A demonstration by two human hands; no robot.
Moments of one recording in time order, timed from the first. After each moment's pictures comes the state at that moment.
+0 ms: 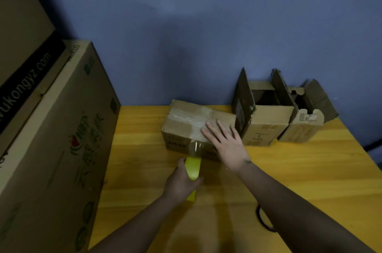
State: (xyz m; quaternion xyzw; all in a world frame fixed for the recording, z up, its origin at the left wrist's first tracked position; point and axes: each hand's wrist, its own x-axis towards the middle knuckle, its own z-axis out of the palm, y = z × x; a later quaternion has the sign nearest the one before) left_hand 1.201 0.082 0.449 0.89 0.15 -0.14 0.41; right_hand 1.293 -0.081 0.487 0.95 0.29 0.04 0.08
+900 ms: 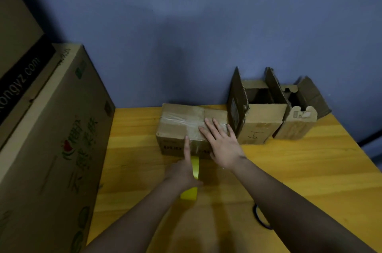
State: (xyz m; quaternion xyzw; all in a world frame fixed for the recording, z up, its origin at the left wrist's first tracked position) left_hand 1.222 0.070 0.485 0.96 0.03 -0.19 0.21; right_hand 1.295 -0.080 0.502 0.96 0.27 -0.04 0.06
